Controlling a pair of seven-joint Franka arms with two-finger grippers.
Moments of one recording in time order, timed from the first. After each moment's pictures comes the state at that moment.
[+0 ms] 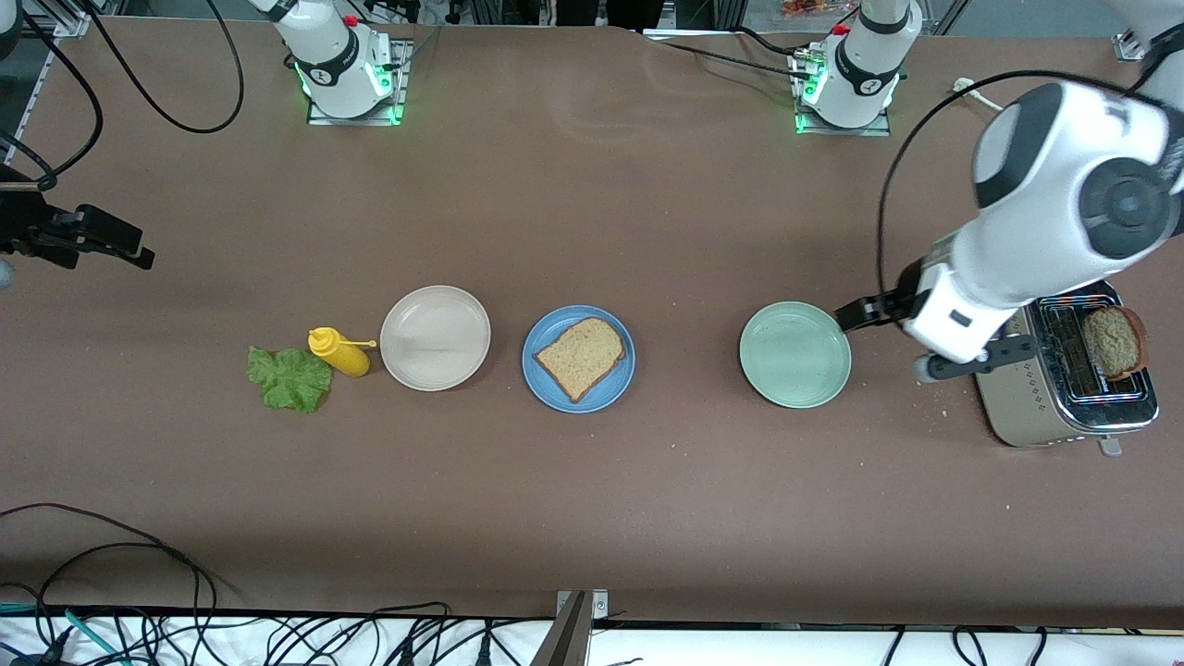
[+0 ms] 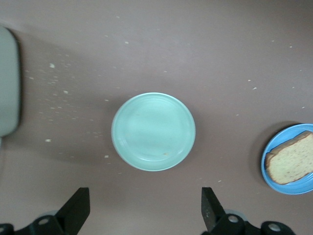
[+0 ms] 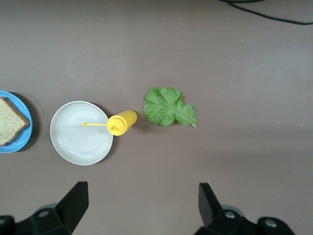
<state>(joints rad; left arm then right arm) 0.17 0.33 -0.44 -1.47 0.05 1.66 -0.50 -0.08 0.11 0.03 -1.51 0.07 1.62 -0.03</state>
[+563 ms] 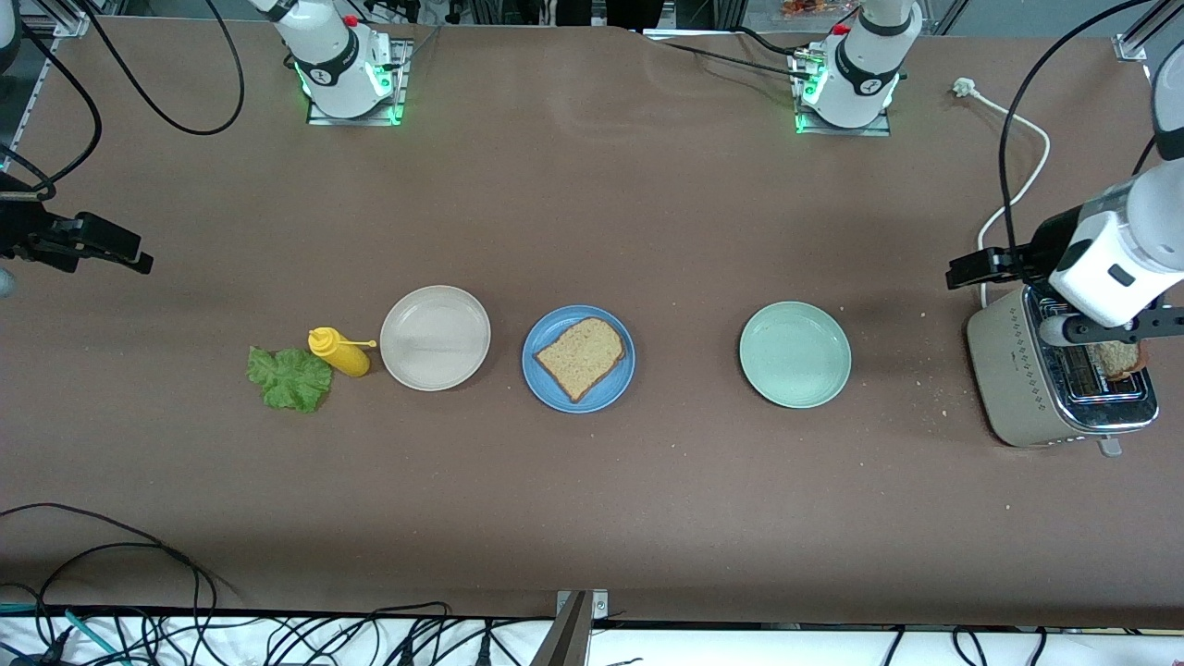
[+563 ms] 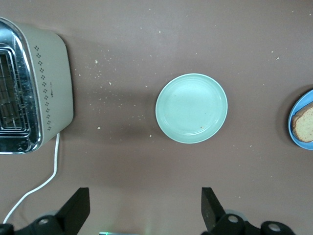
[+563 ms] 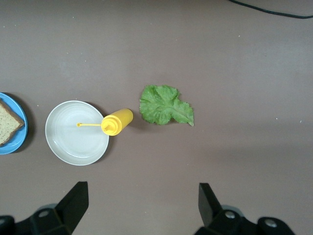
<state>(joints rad) 0.31 0.30 -0.44 -1.32 0.05 1.40 -0.24 -0.08 0.13 0.01 -1.51 0.07 1.62 -0.03</state>
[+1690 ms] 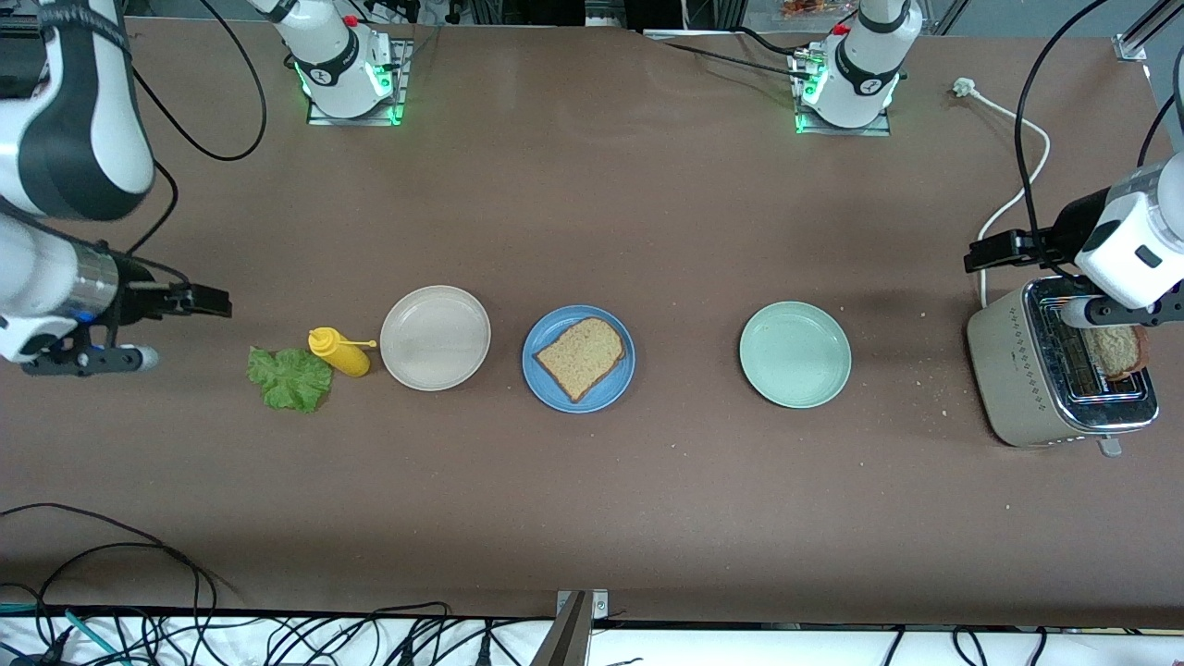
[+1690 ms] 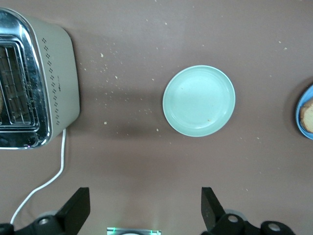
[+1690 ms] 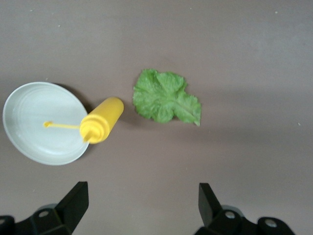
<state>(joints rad) -0.04 0.23 0.02 -1.39 -0.07 1.41 -0.11 -0.01 0.33 0.03 -1.51 -0.01 1.67 -0.03</state>
